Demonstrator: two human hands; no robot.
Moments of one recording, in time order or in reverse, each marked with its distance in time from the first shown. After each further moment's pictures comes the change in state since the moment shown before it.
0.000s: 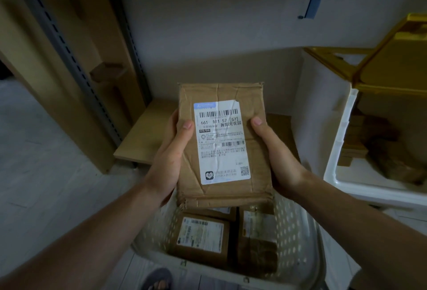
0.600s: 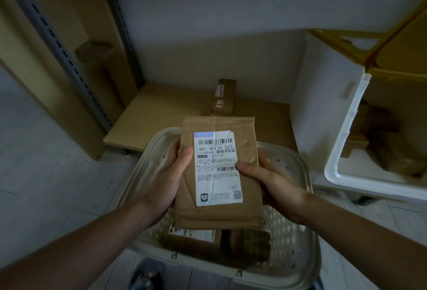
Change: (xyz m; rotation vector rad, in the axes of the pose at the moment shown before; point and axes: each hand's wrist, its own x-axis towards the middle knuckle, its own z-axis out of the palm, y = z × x) left_hand -0.019 -0.062 -0.009 0.089 -0.011 -0.241; right_hand -0.022 0.060 -0.028 -0.145 0.009 0.341
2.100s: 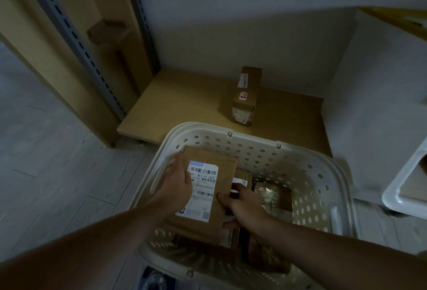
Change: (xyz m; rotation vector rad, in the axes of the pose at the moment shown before) left_hand 0.055 -0.088 -0.050 0.880 0.248 -0.220; right_hand 0.090 0.082 0.072 -0.038 0.087 0.278
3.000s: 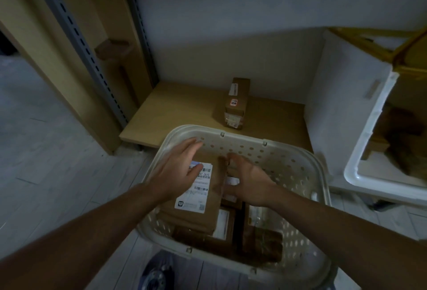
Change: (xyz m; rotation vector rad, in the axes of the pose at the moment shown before) left_hand -0.027 0.029 -0.046 0.220 0.053 0.528; right_hand -0.050 -0.056 -0.033 -0.887 0.069 -0.436
